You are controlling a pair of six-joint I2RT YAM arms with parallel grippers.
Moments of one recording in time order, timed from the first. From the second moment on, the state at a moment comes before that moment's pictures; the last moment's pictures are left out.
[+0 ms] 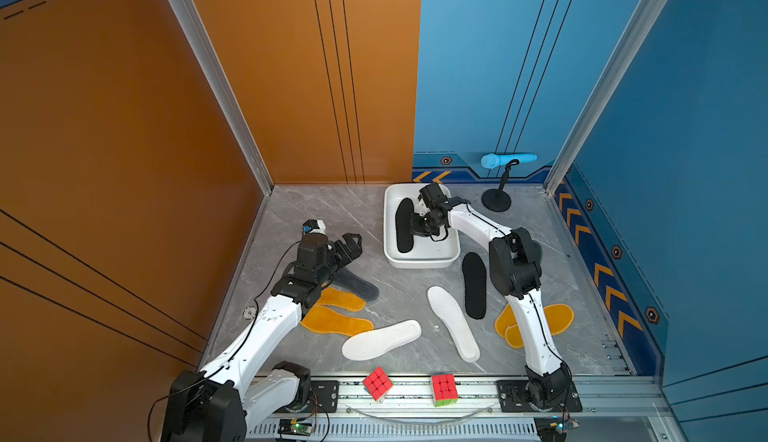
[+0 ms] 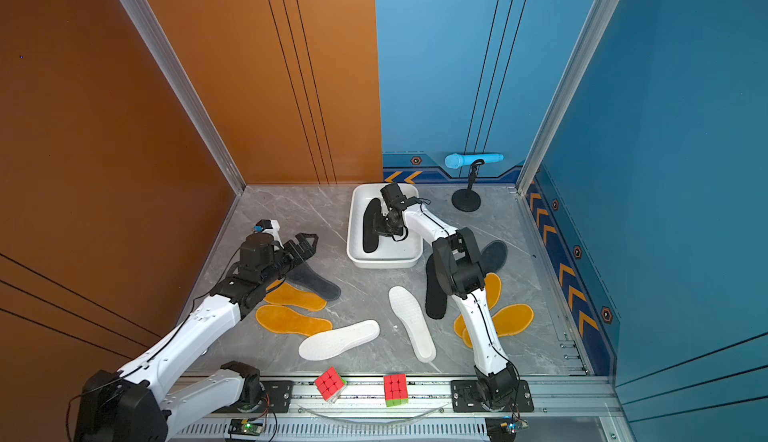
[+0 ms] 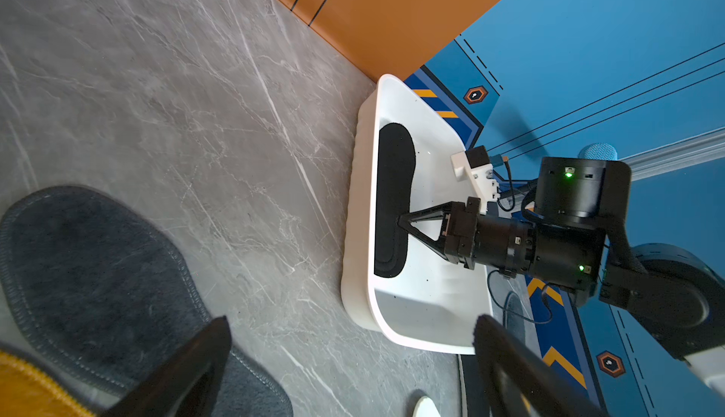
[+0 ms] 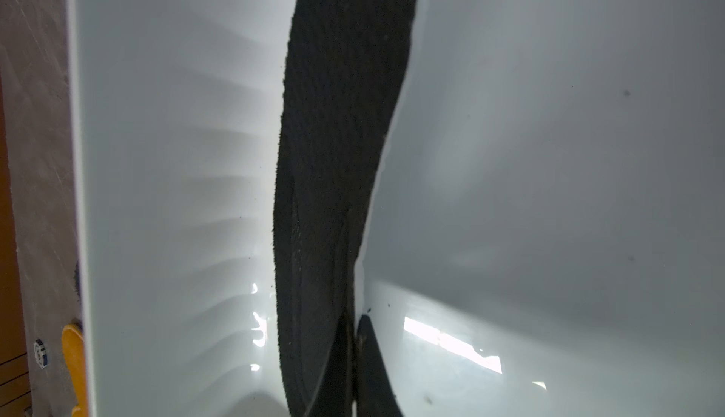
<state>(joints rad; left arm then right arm) -0.28 1.08 0.68 -0.08 0.06 -0.80 0.46 2.39 2.01 -0.68 -0.28 0.48</state>
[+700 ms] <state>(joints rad) -0.27 1.10 0.70 -0.08 0.09 -0.79 0.45 2.43 2.04 -0.69 -0.29 0.51</state>
